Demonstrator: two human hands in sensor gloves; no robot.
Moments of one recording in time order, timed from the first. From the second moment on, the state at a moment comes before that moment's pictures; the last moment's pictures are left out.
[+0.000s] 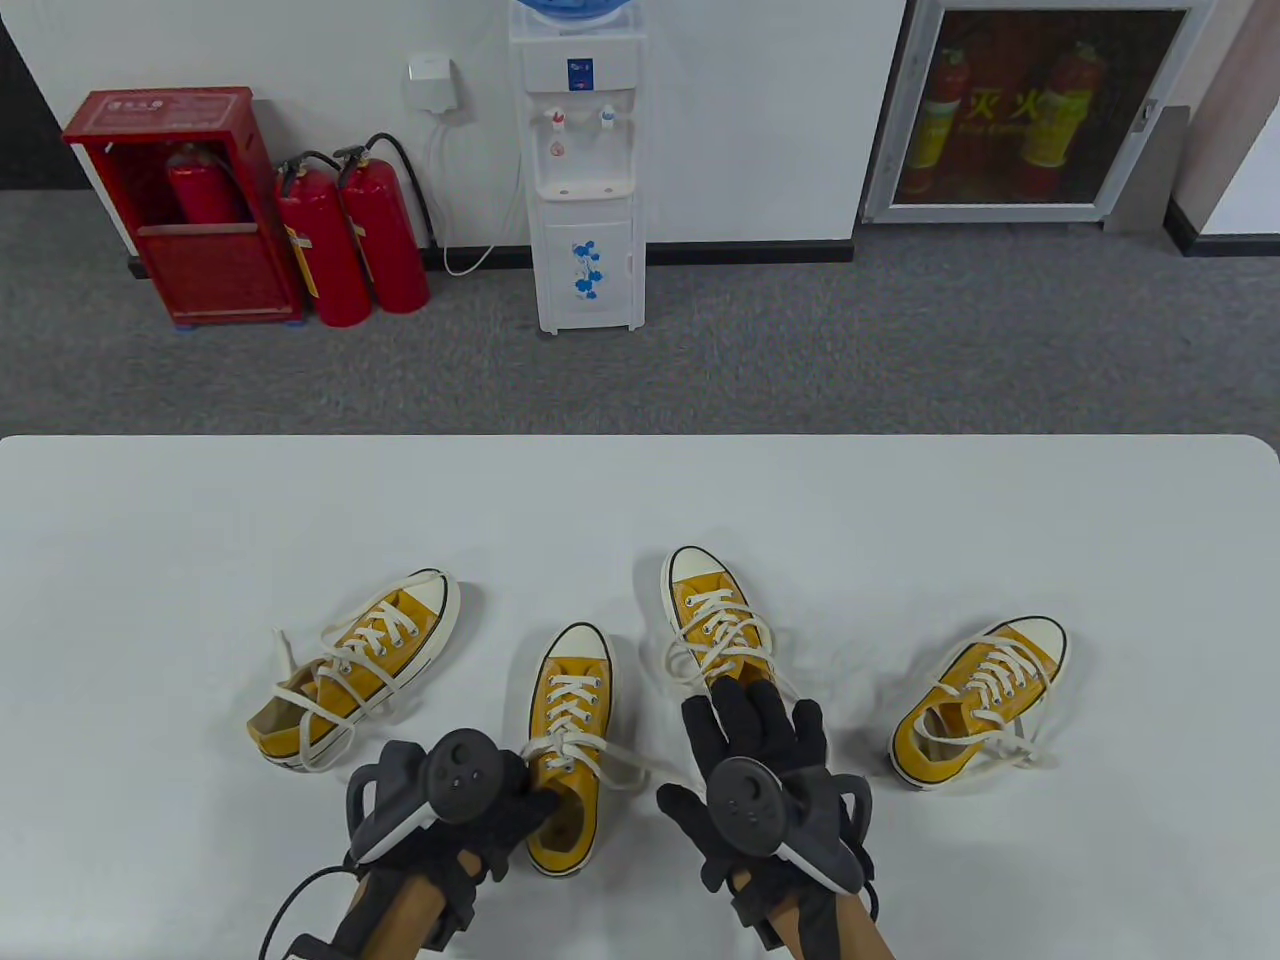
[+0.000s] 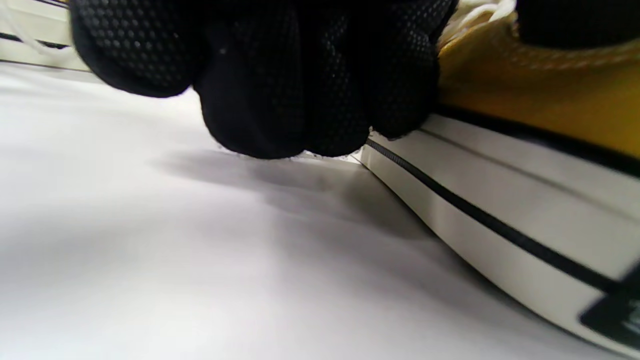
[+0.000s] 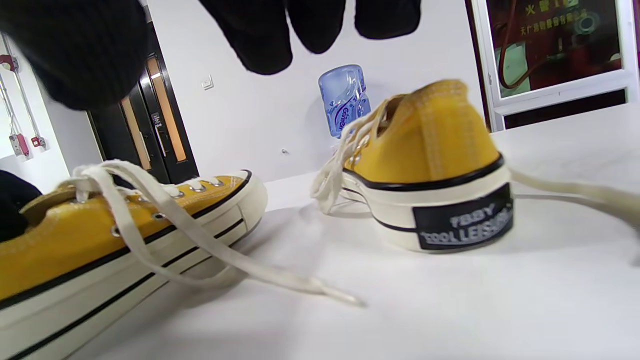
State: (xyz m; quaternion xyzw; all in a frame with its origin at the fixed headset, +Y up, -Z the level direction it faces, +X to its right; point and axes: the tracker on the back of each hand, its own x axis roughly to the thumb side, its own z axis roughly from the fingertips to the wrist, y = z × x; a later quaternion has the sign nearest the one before) left_hand -0.199 -0.756 -0.282 -0.08 -0.11 0.13 0.98; right_hand 0.085 -0.726 -0.257 0.11 -0.07 0.98 0.14
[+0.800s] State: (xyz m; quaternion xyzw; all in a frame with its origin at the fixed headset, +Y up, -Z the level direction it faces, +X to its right) left_hand -0.196 -0.739 -0.291 -0.04 -0.05 0.18 0.98; right_hand 0.086 -0.731 -0.254 0.12 -0.08 0.98 0.15
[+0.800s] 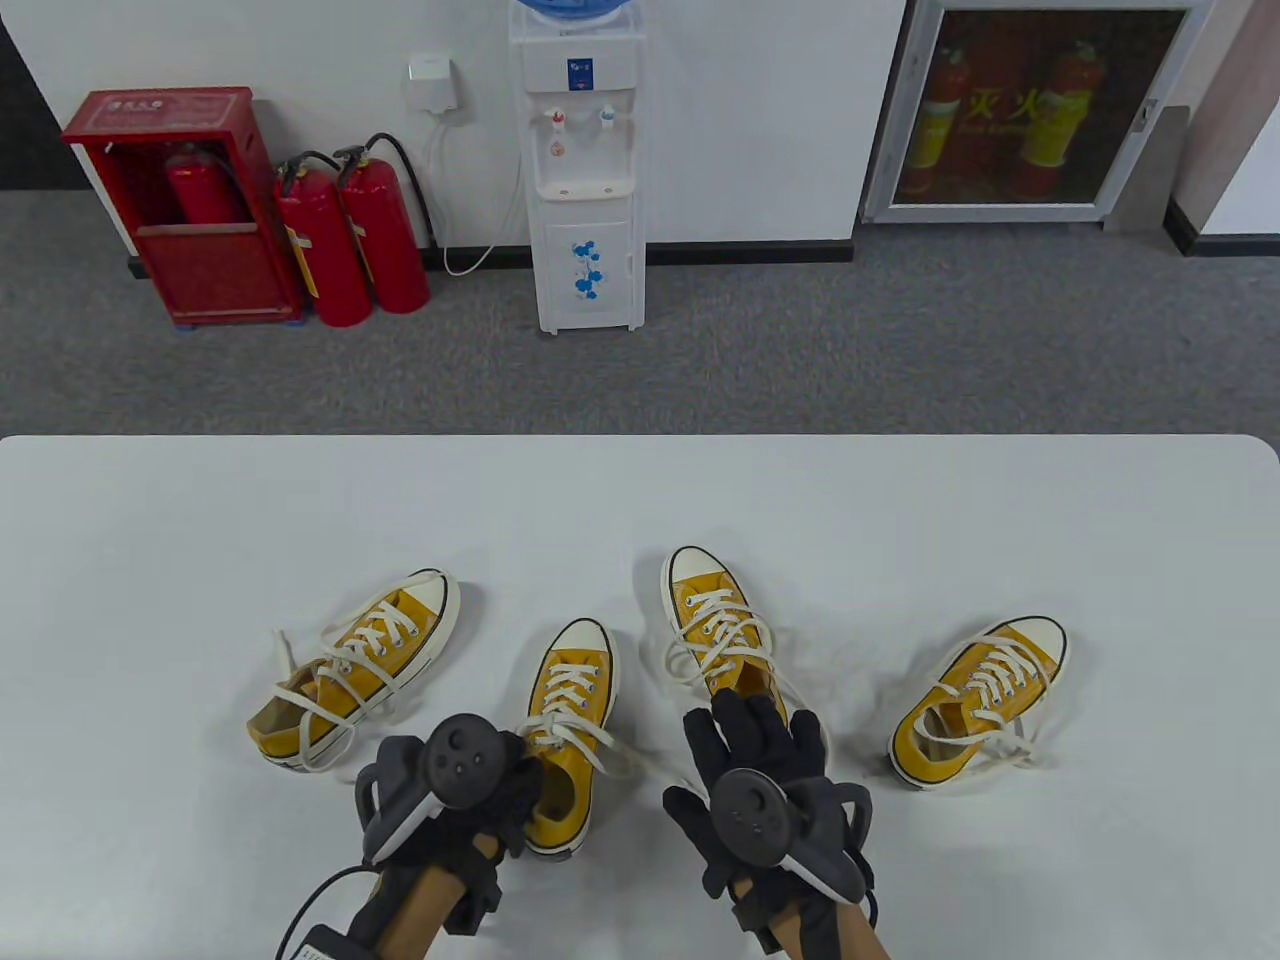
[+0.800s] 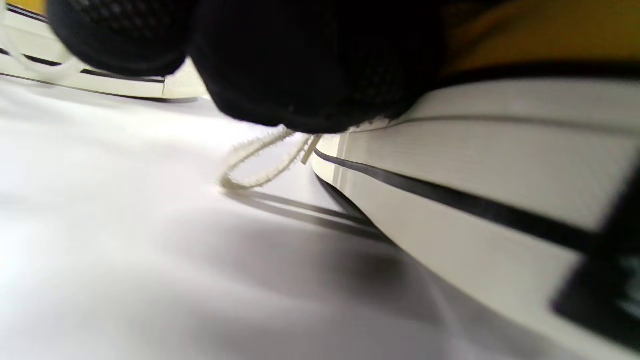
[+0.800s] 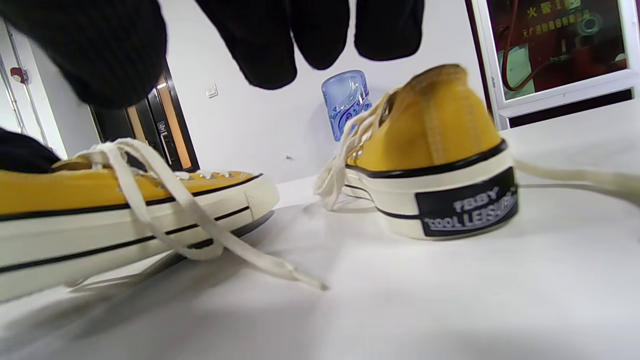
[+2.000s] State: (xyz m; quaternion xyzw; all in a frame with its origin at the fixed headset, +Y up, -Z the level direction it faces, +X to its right) left_hand -0.231 -0.747 -0.359 -0.01 0.12 0.12 0.99; right_hand 0.089 -0.728 -0.254 0.11 -0.07 0.98 0.16
